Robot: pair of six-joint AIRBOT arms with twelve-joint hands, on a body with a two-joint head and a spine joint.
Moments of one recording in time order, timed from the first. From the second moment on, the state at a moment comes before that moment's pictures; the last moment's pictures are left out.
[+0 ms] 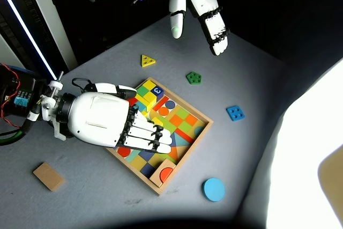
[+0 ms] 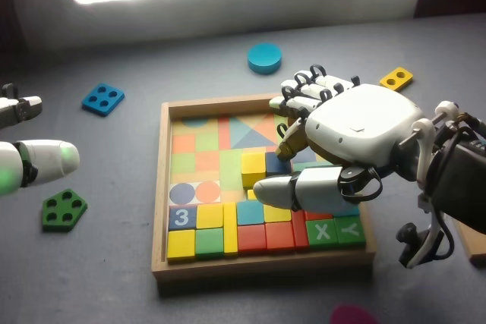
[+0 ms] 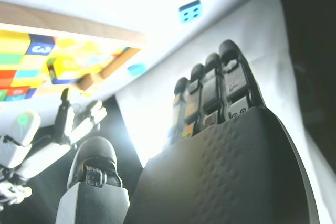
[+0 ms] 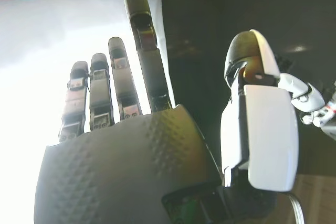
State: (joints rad) left arm 0.74 -0.46 0.65 -1.27 -0.41 1.67; right arm -0.50 -1.23 1.01 0.72 0.52 -1.69
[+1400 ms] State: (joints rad) left arm 0.74 -0.46 0.65 -1.27 -0.42 1.67; right arm -0.52 -1.19 1.12 0.71 0.52 -1.68
